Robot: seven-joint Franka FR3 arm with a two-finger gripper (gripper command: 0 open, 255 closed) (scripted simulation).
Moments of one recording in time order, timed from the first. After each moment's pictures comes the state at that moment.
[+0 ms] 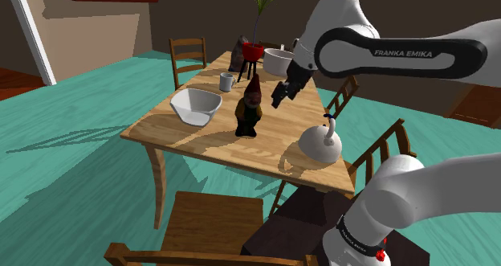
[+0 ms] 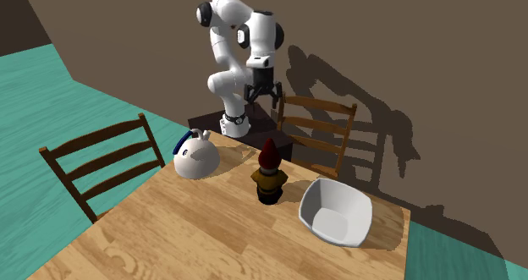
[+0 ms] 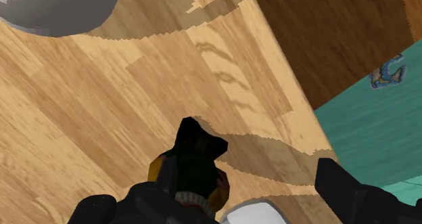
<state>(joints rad) -0.05 -0.74 0.08 -2.52 -0.09 2.05 0.06</state>
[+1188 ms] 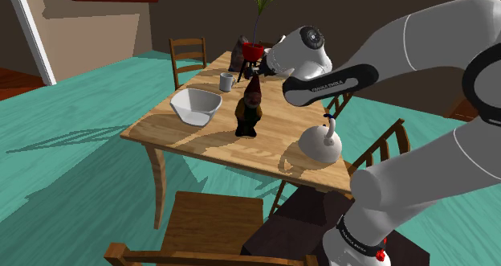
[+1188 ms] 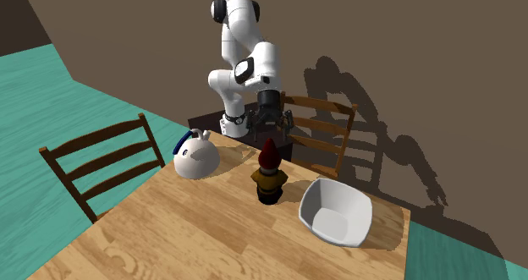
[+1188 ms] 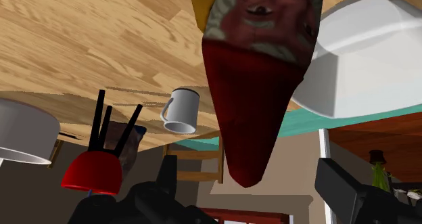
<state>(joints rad) -0.61 -0.36 0.43 -2.47 -0.54 3.00 0.64</state>
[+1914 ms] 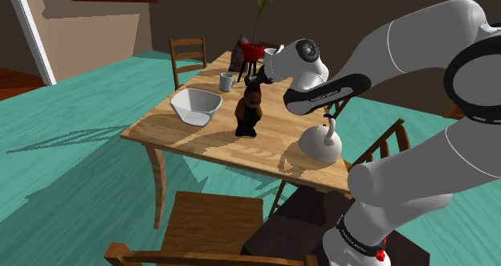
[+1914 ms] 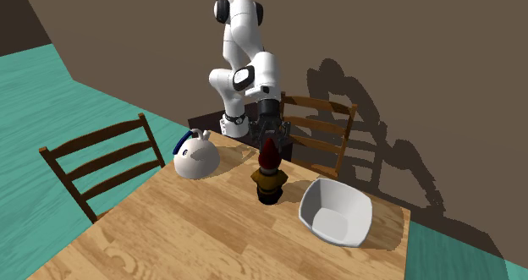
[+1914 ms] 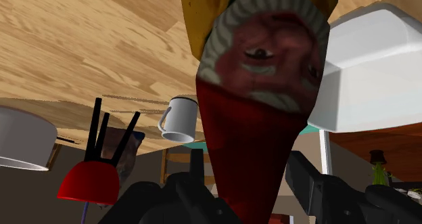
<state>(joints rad) -0.79 -0.34 0.58 -2.50 -0.66 3.10 0.78</state>
